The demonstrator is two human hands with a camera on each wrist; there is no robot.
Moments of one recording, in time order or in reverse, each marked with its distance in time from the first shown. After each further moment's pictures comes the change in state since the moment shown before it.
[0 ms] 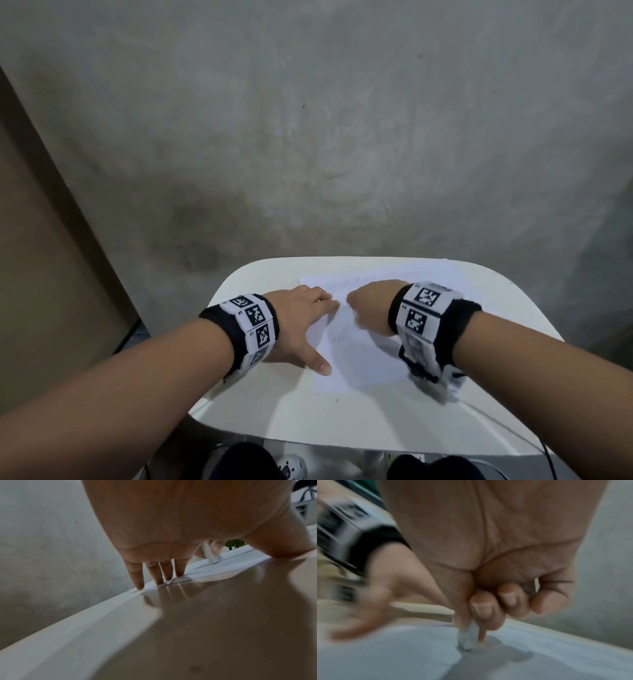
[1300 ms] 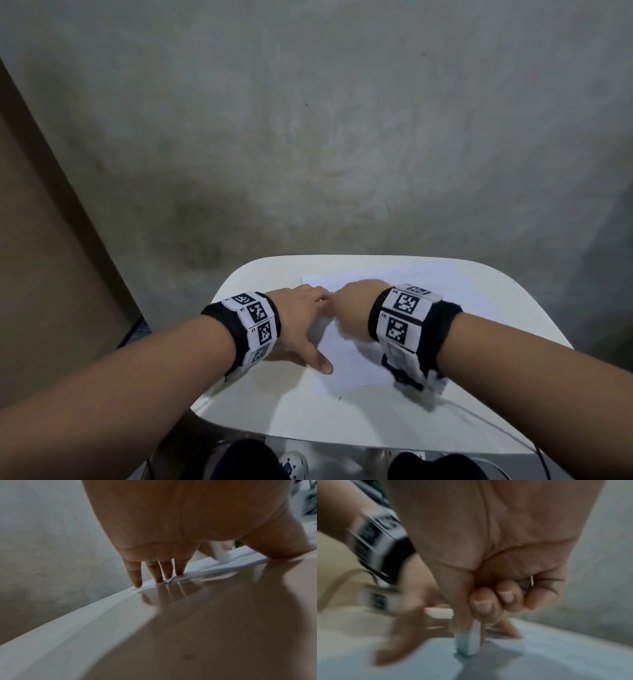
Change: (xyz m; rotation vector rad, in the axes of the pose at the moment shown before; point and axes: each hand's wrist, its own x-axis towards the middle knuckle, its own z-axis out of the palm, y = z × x) left_hand 0.000 0.001 0.002 -0.086 0.036 -0.094; right_hand 0.005 -0.022 -0.008 -0.057 0.049 -0.051
